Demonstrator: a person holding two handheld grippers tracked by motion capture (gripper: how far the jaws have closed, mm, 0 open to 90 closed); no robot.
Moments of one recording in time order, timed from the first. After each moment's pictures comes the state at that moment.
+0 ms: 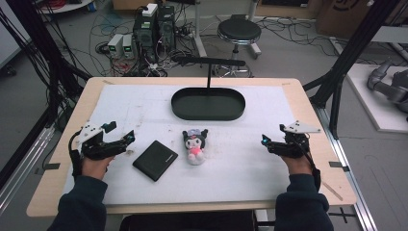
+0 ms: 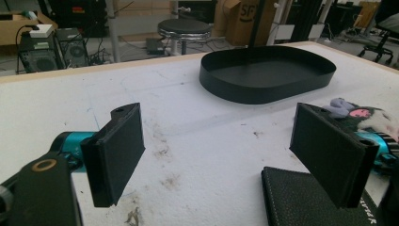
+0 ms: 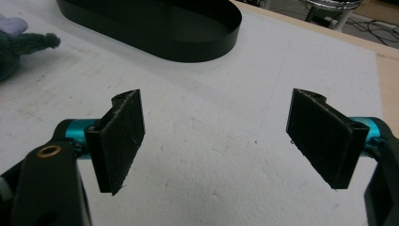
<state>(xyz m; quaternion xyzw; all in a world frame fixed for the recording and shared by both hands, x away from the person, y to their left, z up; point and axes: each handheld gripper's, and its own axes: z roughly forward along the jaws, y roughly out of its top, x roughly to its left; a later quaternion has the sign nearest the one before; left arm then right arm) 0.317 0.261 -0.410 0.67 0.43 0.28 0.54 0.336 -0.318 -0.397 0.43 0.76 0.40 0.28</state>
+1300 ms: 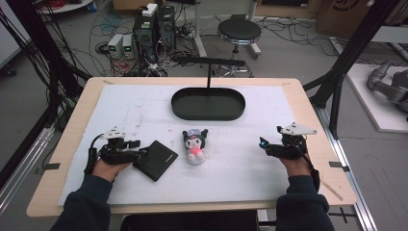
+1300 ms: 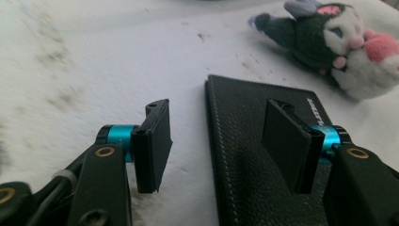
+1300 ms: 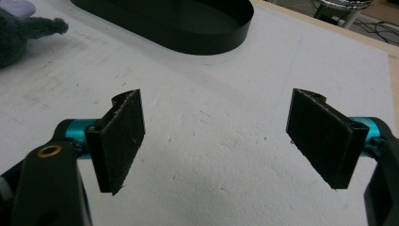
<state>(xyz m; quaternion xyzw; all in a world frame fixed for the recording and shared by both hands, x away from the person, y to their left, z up) 0.332 0.235 -0.444 0.76 0.43 0.09 0.47 0.334 -0.312 -0.401 0.42 0.78 0.39 0.28</state>
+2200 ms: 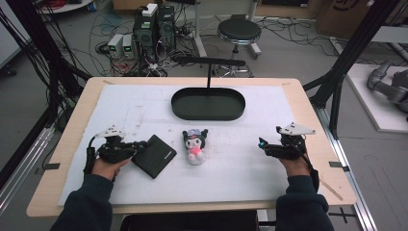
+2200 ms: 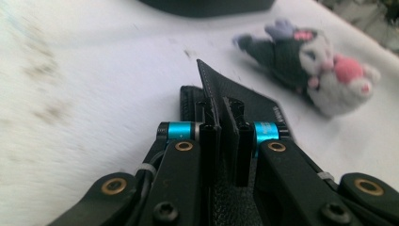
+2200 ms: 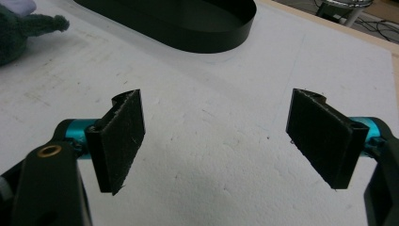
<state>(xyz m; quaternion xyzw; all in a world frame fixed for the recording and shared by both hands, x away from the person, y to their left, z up) 0.331 0.245 -0.432 0.73 0.44 0.10 0.52 0.335 -0.310 -0.402 0.41 0.78 0.38 0.28</state>
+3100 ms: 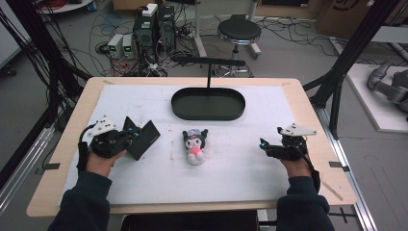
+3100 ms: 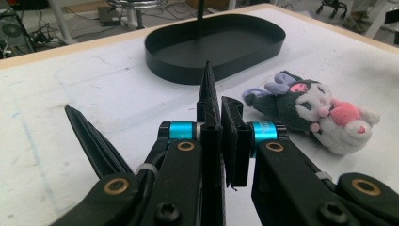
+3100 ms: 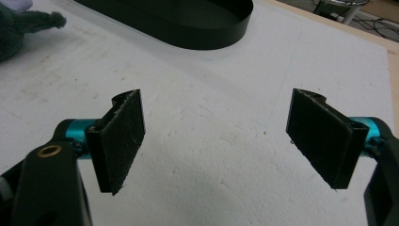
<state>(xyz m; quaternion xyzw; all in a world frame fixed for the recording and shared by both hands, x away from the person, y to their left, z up) 0.321 0.225 -0.388 0.74 0.38 0.20 0.51 0.332 -0.313 -0.402 0.42 0.78 0.38 0.28</state>
